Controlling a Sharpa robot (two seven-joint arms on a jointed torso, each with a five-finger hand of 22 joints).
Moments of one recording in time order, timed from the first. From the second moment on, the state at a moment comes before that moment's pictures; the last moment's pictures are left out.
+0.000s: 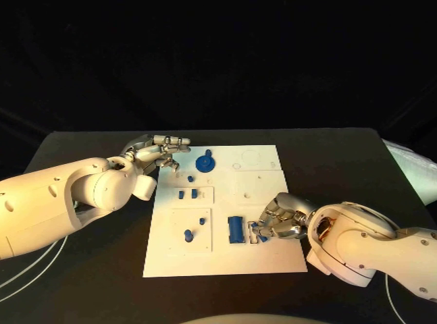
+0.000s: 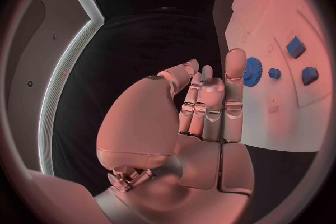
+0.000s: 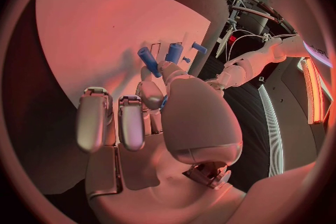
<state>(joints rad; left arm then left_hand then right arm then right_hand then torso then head) 1.19 -0.88 -0.03 1.49 -0.03 -0.23 0.19 1.37 -0.11 0.51 -0.07 0.07 0.96 0.20 0.12 0.07 1.03 0.12 0.29 0.13 1.35 0.03 1.15 0.86 0.15 1.27 0.12 0.72 0.94 1.07 -0.98 -0.09 1.94 -1.18 -0.36 -0.57 1.30 -0.06 0.18 0.20 0.42 1.10 0.06 0.26 0.29 1.36 -0.02 1.08 1.17 1.47 -0.09 1.45 1.31 0.08 1.45 0.02 1.36 1.21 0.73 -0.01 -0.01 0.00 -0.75</state>
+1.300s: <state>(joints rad) 1.19 -0.89 -0.03 1.50 -0.03 -0.23 0.19 1.37 -0.11 0.51 -0.07 0.07 0.96 0.20 0.12 0.07 1.03 0.12 0.29 0.13 1.35 0.03 1.15 0.86 0.15 1.27 0.12 0.72 0.94 1.07 -0.95 -0.09 1.93 -1.28 -0.28 -0.59 1.14 -0.05 0.15 0.28 0.45 1.14 0.04 0.29 0.32 1.40 -0.03 1.15 1.23 1.47 -0.09 1.48 1.31 0.08 1.46 0.01 1.39 1.25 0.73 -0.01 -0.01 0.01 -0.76</state>
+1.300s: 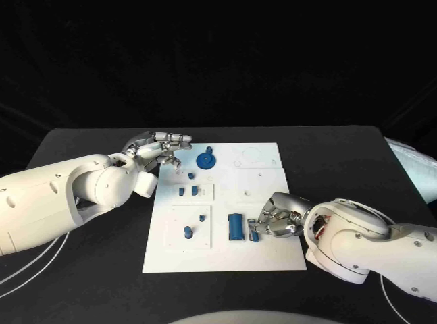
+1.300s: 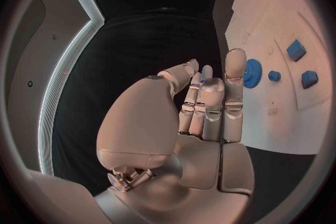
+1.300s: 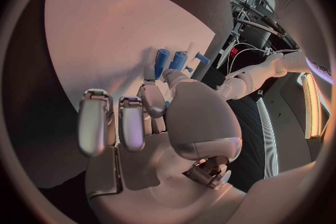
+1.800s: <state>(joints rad) 1.19 -0.89 -0.03 1.50 -0.03 -0.23 0.19 1.37 -0.11 0.51 -0.07 0.07 0.96 0.20 0.12 0.07 1.02 0.12 0.29 0.13 1.35 0.03 1.15 0.86 0.15 1.27 0.12 0.72 0.94 1.07 -0.96 -0.09 1.93 -1.30 -0.28 -0.59 1.06 -0.04 0.04 0.29 0.36 1.14 0.04 0.29 0.33 1.41 -0.03 1.15 1.25 1.47 -0.09 1.49 1.31 0.08 1.46 0.01 1.40 1.27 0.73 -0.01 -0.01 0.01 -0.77</state>
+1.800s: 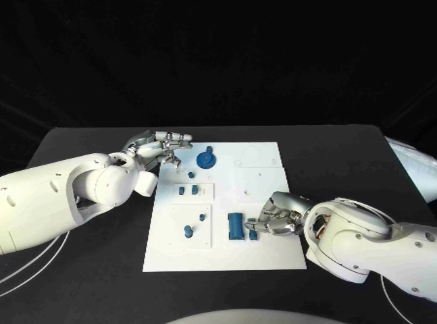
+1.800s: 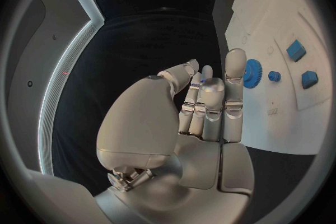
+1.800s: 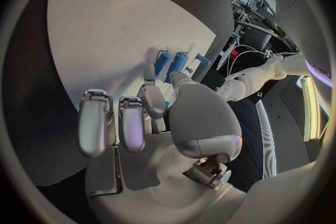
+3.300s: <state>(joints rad) 1.19 -0.89 -0.03 1.49 -0.03 -0.23 0.19 1.37 -0.11 0.51 -0.07 0.07 0.95 0.21 0.12 0.07 1.02 0.12 0.30 0.13 1.35 0.03 1.16 0.86 0.15 1.27 0.12 0.72 0.94 1.07 -0.97 -0.09 1.92 -1.32 -0.18 -0.58 1.16 -0.01 -0.05 0.23 0.21 1.13 0.04 0.30 0.34 1.41 -0.03 1.15 1.26 1.47 -0.09 1.49 1.31 0.08 1.46 0.01 1.40 1.27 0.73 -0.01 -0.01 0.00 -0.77</state>
